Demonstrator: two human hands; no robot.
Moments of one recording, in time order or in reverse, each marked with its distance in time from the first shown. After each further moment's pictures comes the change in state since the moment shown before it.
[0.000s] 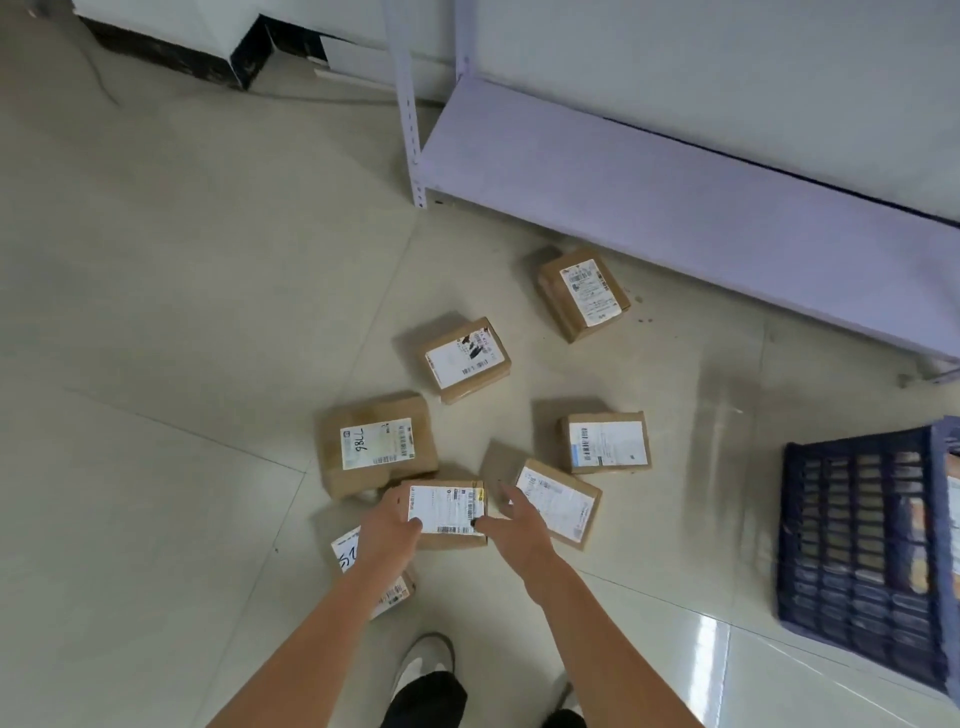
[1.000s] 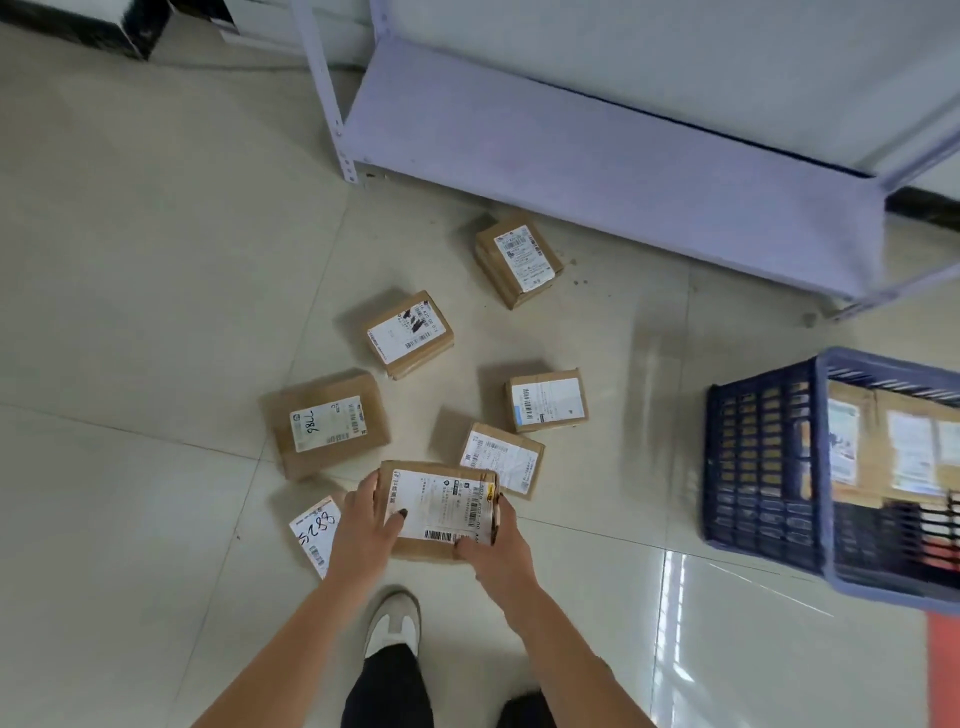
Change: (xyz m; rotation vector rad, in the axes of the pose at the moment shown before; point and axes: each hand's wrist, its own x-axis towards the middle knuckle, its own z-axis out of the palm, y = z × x) left_hand -0.077 0.020 0.014 0.136 -0.009 0.207; right_hand -0.086 0.033 -0.031 0.029 0.097 0.031
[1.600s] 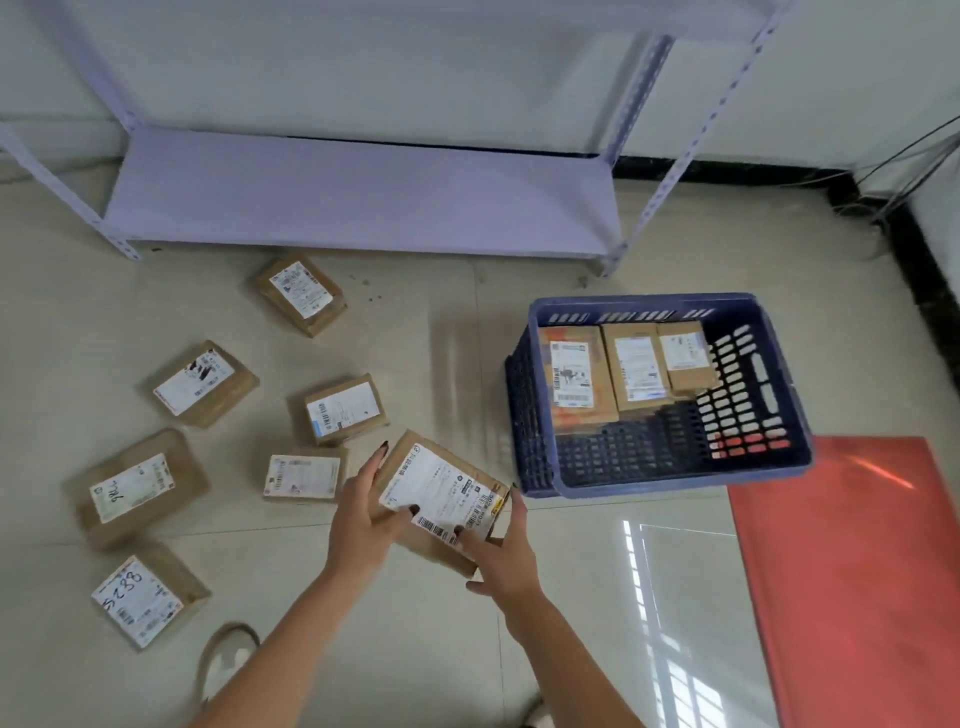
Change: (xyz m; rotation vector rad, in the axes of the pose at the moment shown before) left_hand -0.166 0.184 0.233 -0.069 -0.135 0.317; right_hand -0.094 0.150 -0.287 0.461 0.164 -0.009
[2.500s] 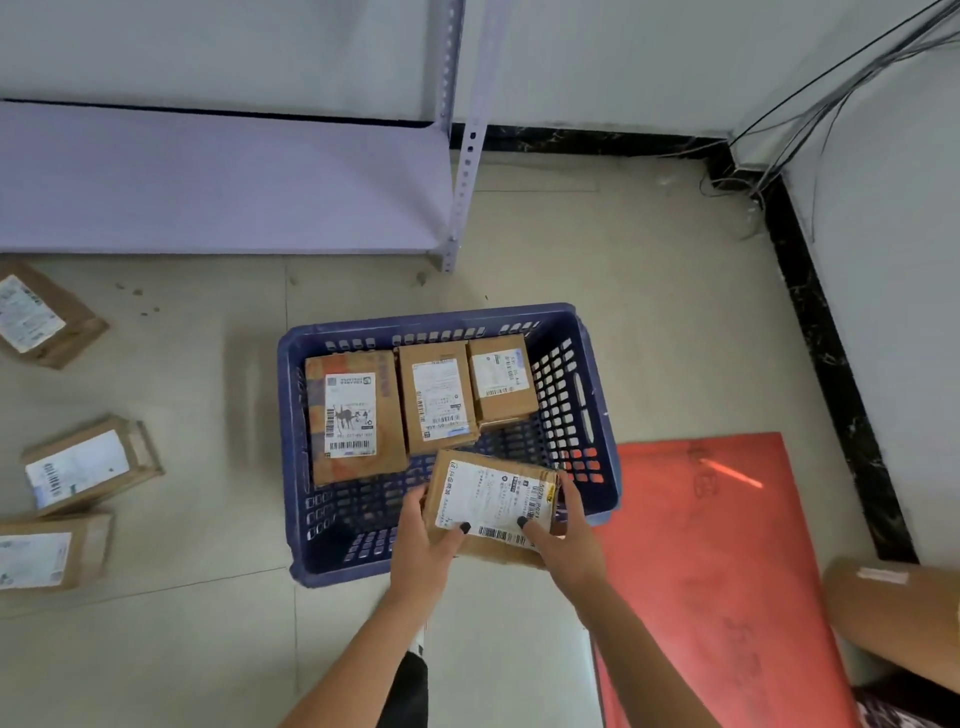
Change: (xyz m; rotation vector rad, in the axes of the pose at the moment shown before) left_hand 0.036 0.146 0.380 -0.123 -0.159 -0.172; right_hand 0.126 -0.041 -0.389 -0.223 0.273 -0.044
